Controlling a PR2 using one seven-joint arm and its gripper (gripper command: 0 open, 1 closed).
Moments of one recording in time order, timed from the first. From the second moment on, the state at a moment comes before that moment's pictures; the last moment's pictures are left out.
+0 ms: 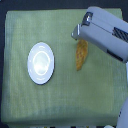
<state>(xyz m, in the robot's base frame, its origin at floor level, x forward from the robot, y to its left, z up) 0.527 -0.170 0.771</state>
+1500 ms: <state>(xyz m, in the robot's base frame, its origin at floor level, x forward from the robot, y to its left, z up) 0.508 -0.184 0.717</state>
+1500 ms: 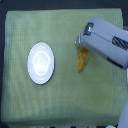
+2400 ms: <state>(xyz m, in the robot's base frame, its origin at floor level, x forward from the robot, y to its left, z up) 0.519 -0.185 0.734</state>
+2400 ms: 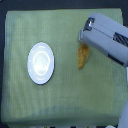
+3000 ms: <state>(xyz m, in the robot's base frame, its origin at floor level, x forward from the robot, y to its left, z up) 0.520 -0.162 0.832</state>
